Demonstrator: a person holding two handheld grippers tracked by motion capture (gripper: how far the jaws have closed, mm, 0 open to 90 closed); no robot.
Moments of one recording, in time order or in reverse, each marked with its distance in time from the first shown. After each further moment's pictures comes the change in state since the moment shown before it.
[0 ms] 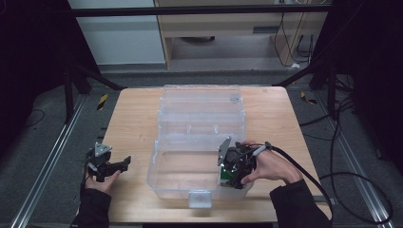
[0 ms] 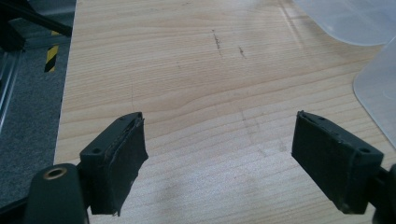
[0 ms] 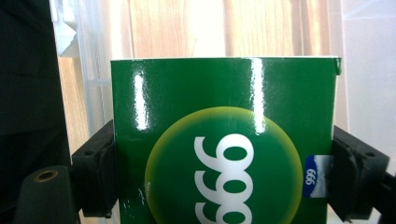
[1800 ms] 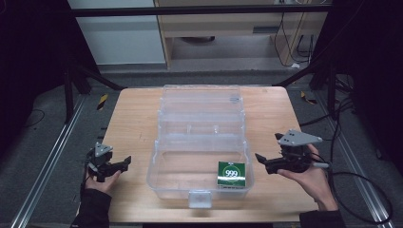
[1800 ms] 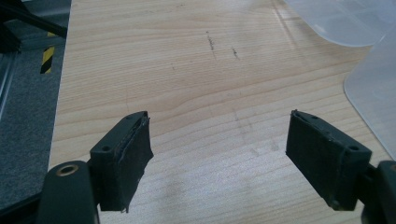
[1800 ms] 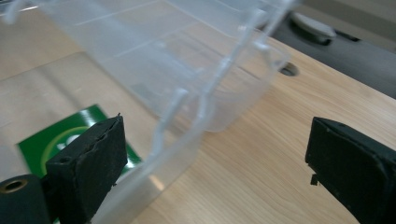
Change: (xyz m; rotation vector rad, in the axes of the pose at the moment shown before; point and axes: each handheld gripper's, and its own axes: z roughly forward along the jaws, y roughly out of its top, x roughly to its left) left arm -0.003 0.001 -0.002 -0.003 -0.013 0.003; right arm 0.005 -0.128 -0.048 -0.600 -0.455 0.608
